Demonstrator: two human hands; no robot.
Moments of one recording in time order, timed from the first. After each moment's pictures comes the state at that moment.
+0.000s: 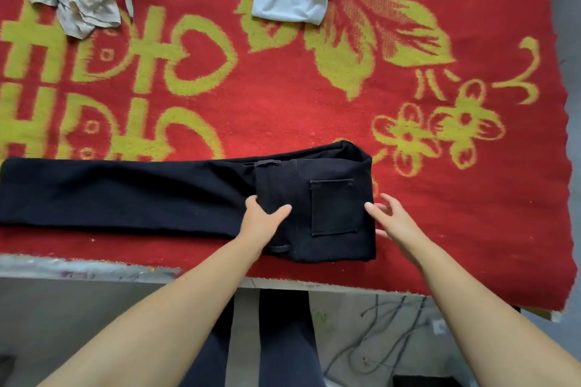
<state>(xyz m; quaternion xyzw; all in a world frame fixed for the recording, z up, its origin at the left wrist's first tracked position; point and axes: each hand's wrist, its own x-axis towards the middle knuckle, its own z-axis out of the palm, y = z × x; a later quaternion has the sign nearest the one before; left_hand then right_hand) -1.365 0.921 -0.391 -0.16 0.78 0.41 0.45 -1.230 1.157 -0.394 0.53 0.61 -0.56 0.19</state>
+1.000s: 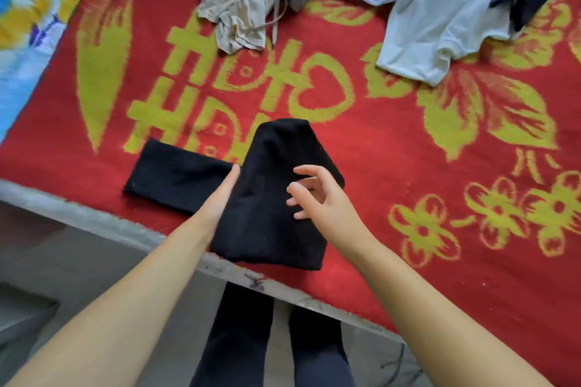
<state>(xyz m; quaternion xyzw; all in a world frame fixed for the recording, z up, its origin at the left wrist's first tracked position) -1.495 0.721 -0.337 -0.27 0.44 0.69 0.50 -1.434 0.911 -0.272 0.20 0.69 -0.68 0.16</state>
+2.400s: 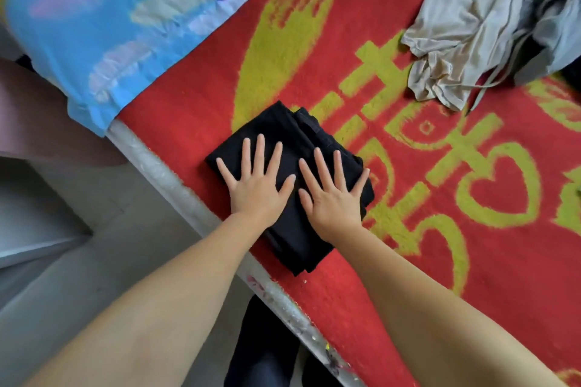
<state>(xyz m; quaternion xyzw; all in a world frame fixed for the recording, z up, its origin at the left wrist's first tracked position) -1.589 0.537 -0.441 -0.11 0.98 0.06 0.16 -1.605 0.692 -0.429 -0.19 0.96 -0.01 0.20</state>
